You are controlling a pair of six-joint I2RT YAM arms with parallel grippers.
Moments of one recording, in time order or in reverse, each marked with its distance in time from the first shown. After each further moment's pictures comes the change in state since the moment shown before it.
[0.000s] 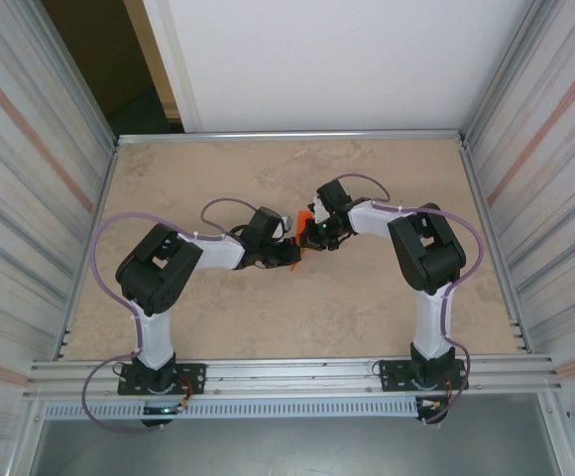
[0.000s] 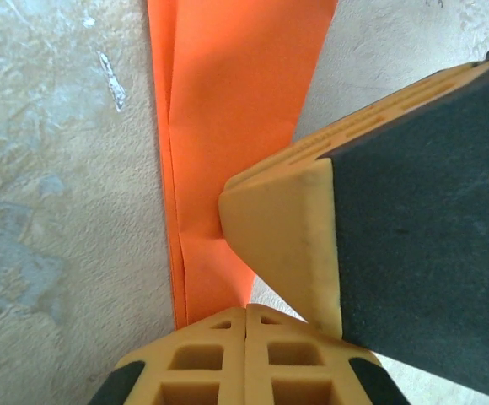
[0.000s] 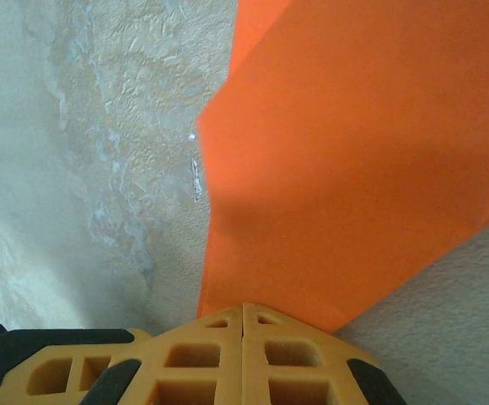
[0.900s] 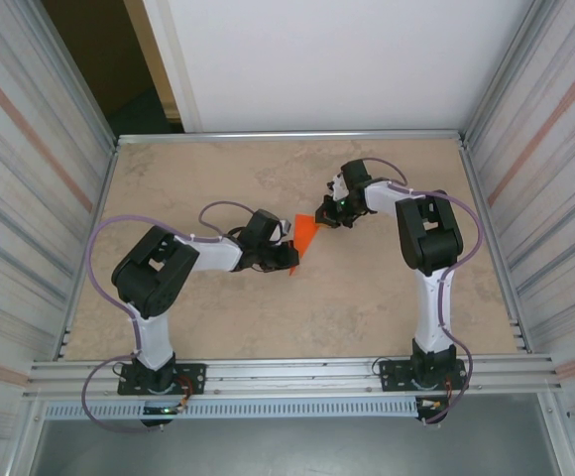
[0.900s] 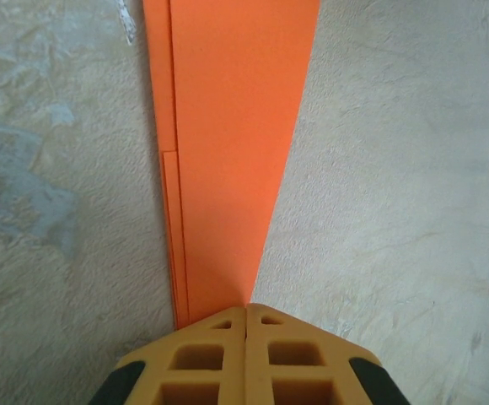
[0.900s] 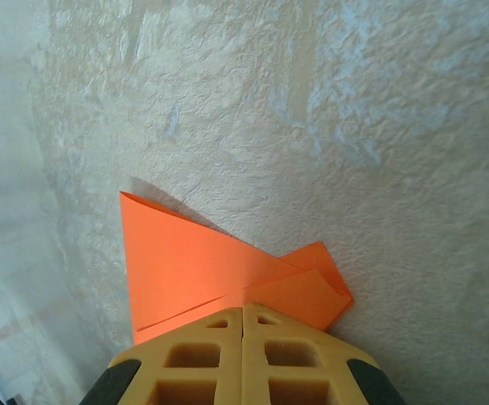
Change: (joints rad) left arm 0.000 -0.030 -0.033 -0.035 0.033 -0.006; right arm -0.193 0.166 0.230 -0.081 -0.107 -0.072
